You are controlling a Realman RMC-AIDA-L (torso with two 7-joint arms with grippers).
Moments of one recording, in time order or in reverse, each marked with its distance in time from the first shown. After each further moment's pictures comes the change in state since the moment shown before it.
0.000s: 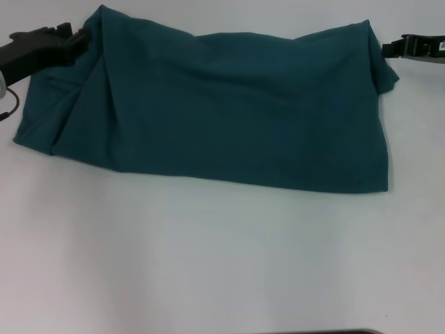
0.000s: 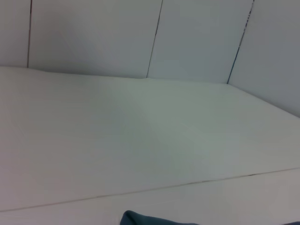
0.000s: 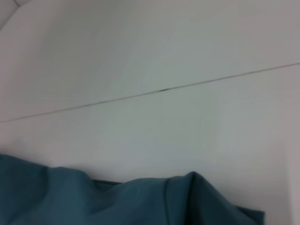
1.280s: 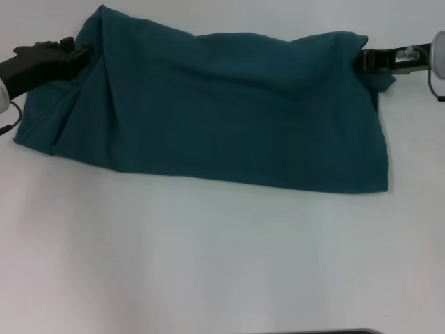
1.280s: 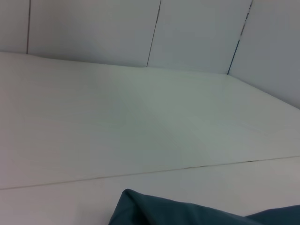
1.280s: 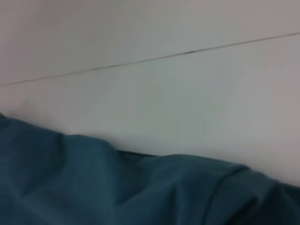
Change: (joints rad) left arm 0.015 -0.003 0.001 0.026 0.000 -0.002 0.019; right arm 0.109 0.018 -0.021 0.143 -0.081 0.064 0.019
